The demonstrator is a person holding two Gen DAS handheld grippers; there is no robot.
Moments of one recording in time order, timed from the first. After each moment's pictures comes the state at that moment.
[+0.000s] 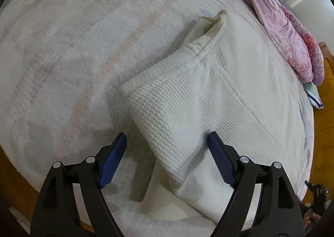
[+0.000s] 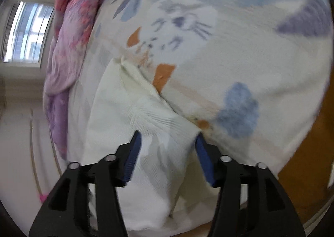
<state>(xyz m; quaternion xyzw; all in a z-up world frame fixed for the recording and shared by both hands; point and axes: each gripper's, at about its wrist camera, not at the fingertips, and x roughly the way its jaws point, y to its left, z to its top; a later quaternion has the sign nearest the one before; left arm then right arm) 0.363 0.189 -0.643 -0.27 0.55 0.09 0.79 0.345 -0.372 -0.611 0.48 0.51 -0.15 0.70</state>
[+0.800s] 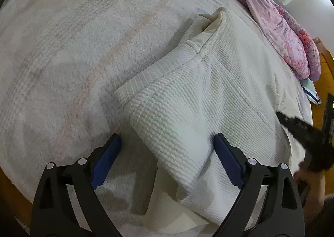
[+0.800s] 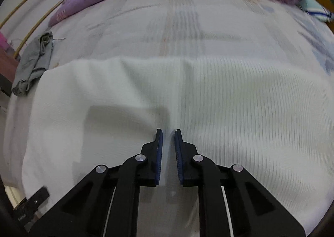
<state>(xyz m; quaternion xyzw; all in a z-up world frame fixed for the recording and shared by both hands) 0.364 0.189 -0.656 -0.25 0.53 0.07 0.81 0.506 -0.075 -0.639 0.07 0.54 0.09 0.83</state>
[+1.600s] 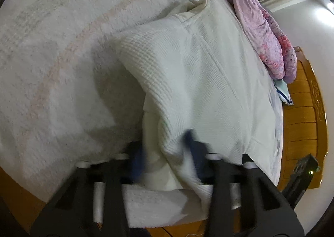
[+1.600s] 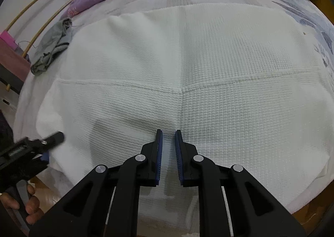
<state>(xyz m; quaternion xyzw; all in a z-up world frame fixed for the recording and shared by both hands) 0.323 0.189 -0.655 -0.36 0.53 -0.02 0.77 0.375 -0.068 -0.631 0.09 0.53 0.10 0.84</state>
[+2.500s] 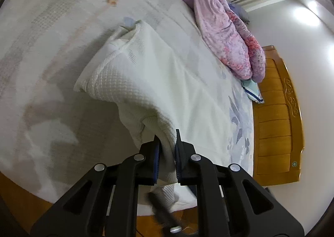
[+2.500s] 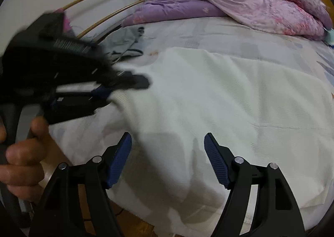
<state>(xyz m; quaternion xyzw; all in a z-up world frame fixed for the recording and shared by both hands) 0.368 0.156 -0.554 -0.38 0.50 -0.09 0.77 0.337 0.010 -0.566 0.03 0.44 0.26 0.86</state>
